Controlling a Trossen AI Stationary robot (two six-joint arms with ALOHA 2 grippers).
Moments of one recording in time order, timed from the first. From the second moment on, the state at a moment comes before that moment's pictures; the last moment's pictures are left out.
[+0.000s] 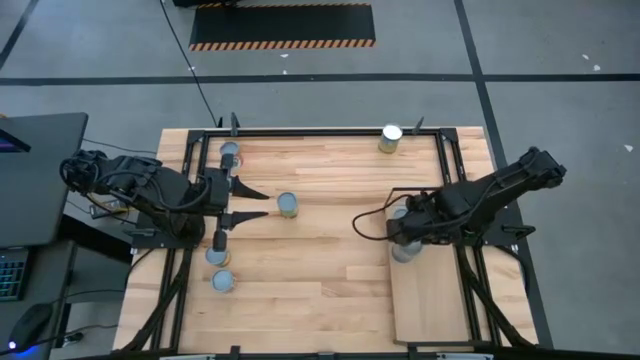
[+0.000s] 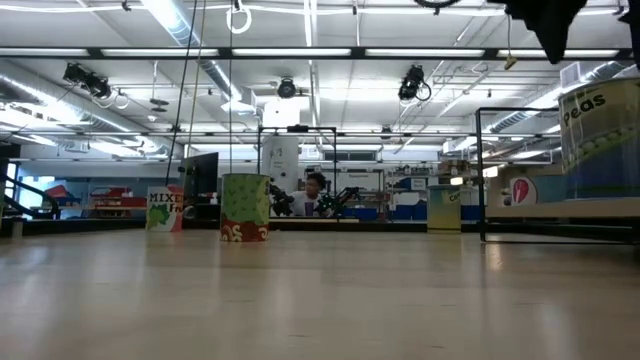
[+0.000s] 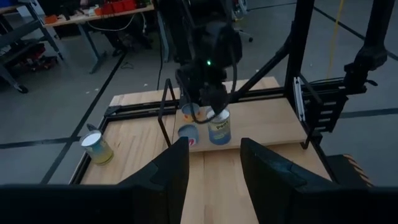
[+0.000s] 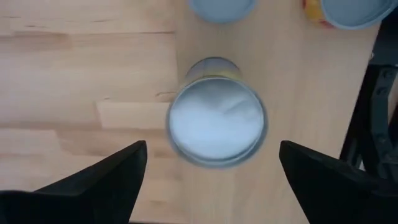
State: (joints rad) left arm -0.41 1.16 1.58 -0.75 -0.45 -0.03; right arm 0.38 1.35 1.28 -1.38 -0.02 1.98
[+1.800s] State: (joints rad) left arm 0.36 1.17 1.58 -0.76 -0.32 -0.08; right arm -0.48 1.69 1.35 -1.06 0.68 1.55
